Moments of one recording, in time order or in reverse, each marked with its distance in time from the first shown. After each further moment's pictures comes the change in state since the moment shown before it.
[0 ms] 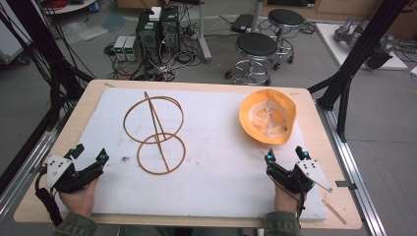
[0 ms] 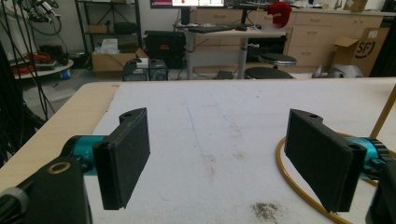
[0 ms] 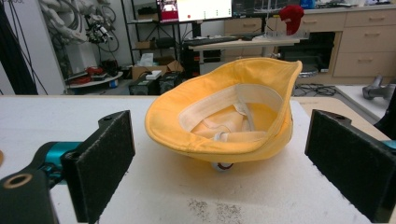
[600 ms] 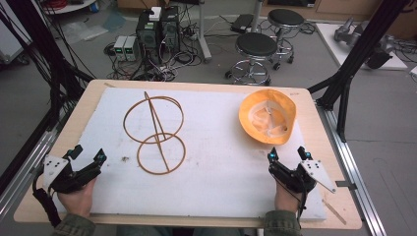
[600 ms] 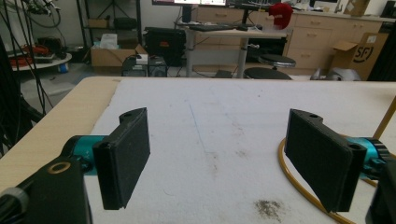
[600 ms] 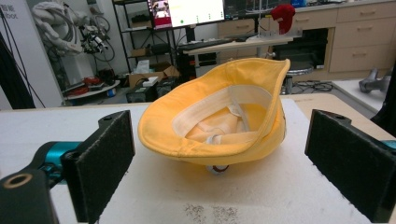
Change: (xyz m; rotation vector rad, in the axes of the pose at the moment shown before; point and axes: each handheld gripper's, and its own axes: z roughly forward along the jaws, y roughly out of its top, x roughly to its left) left arm 0.008 -0.003 -0.001 0.006 -0.001 -0.046; right arm -0.005 -0.001 0.001 -0.013 -0.020 0.061
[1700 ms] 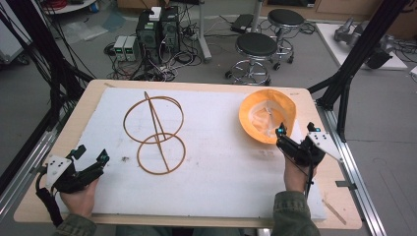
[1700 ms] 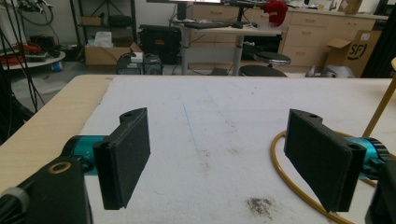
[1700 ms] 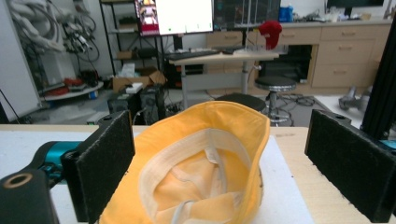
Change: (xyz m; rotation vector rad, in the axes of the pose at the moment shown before) left arm -0.005 -0.001 0.002 0.010 -0.018 0.006; right arm -0.016 0.058 0.047 0.011 -0.065 -0.070
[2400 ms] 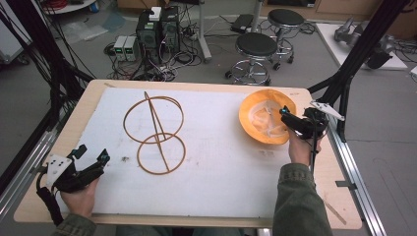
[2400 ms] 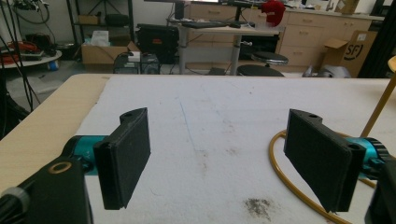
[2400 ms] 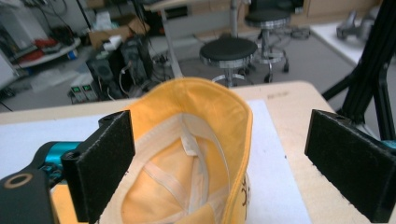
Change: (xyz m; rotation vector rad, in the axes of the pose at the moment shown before) left arm 0.001 0.000 0.002 0.002 -0.012 -0.003; right arm -0.025 0.025 0.073 0.275 -0.054 0.110
